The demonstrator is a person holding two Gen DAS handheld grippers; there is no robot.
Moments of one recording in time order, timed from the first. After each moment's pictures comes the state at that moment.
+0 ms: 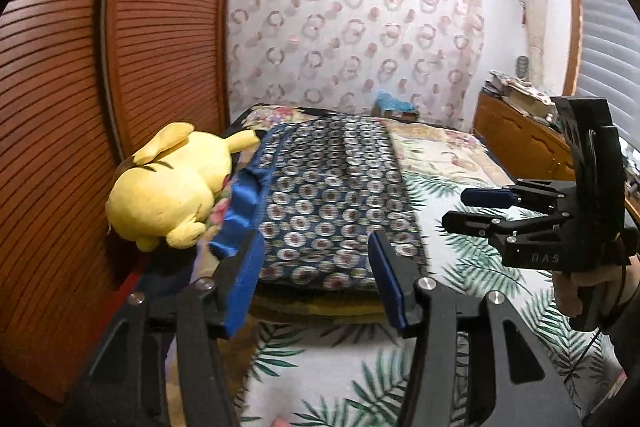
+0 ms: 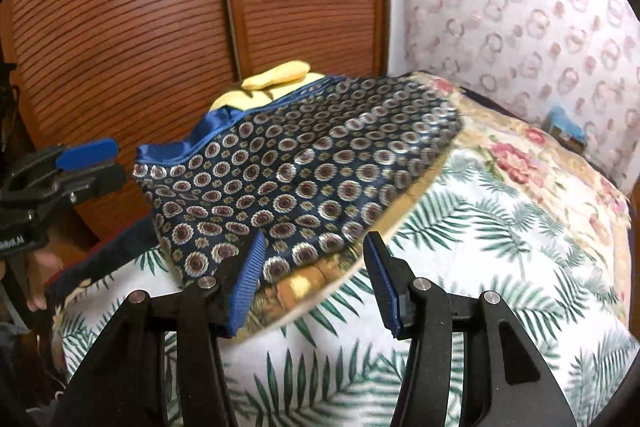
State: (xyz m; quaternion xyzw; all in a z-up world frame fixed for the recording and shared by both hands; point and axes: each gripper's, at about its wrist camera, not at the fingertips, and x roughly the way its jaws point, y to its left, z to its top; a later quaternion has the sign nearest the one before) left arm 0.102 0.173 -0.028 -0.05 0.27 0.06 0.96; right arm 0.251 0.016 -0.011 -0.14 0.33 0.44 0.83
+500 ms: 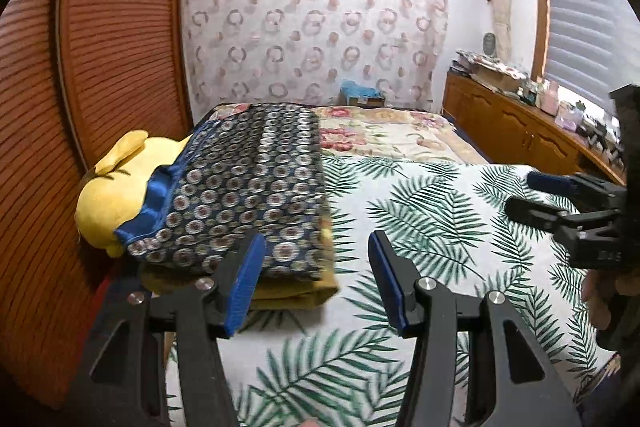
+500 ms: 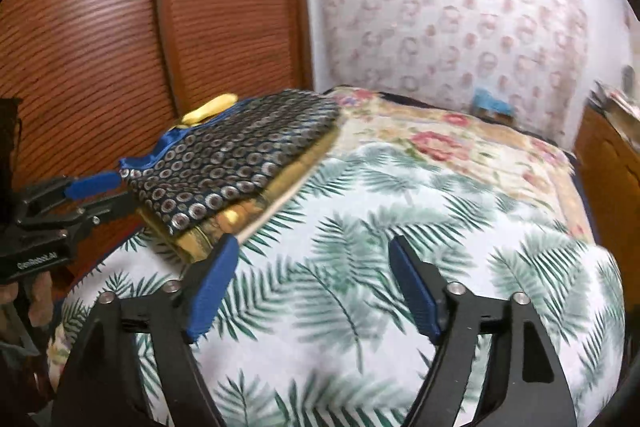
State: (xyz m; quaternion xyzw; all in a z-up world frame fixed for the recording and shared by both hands) left arm 0.106 0.087 -0.026 -0.02 0.28 0.01 0.96; right arm 0.198 -0.112 0.010 -0.07 0.30 0.31 0.90
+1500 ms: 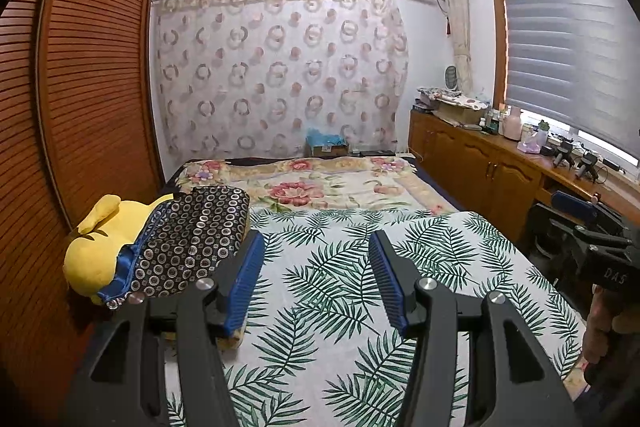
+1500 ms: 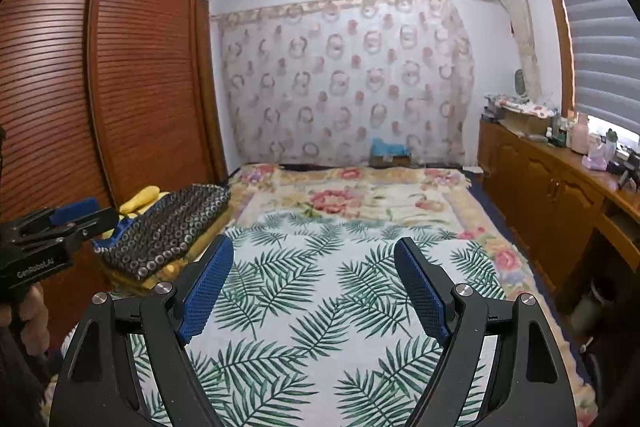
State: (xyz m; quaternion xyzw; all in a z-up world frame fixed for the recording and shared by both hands) left arm 0.071 0.002 0.062 0.00 0.20 -0.03 0.98; right arm 0.111 -0.240 0.094 0.00 0.19 0.17 0.97
